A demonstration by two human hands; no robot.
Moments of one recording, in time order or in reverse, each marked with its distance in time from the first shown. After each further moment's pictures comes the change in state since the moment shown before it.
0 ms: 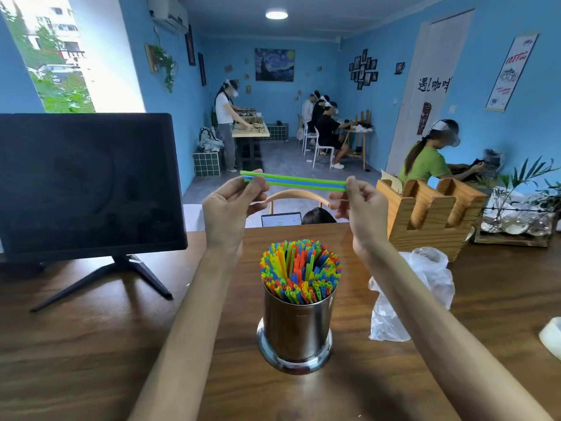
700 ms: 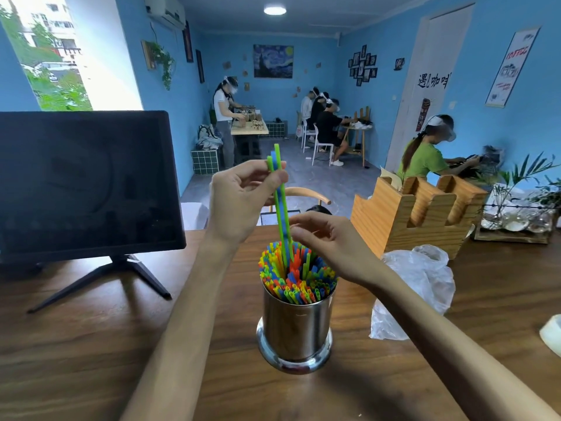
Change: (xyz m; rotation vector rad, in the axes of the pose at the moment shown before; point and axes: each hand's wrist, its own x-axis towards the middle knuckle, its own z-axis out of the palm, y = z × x) left_hand 0.000 0.026 0.018 0.281 -0.204 0.230; right_hand -0.049 -0.004 0.002 -0.480 -0.652 -0.227
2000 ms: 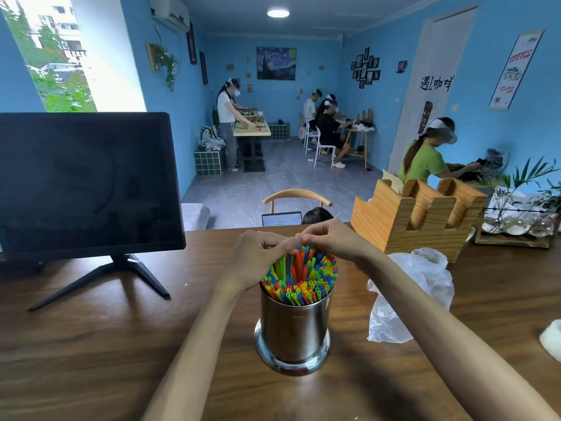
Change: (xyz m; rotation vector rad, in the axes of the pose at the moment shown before) left_hand -0.050 -0.079 -0.004 0.351 -0.332 -0.279; right_hand 0.030 0.053 -0.020 0.005 -0.193 0.374
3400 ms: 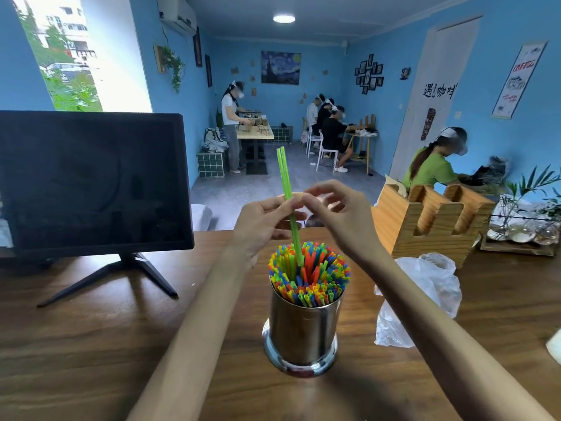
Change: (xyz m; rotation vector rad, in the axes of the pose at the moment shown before) left_hand 0.023 0.048 -0.023 -0.496 0.074 -0.173; right_hand -0.022 -0.069 0.020 -0.031 0.544 -0.435
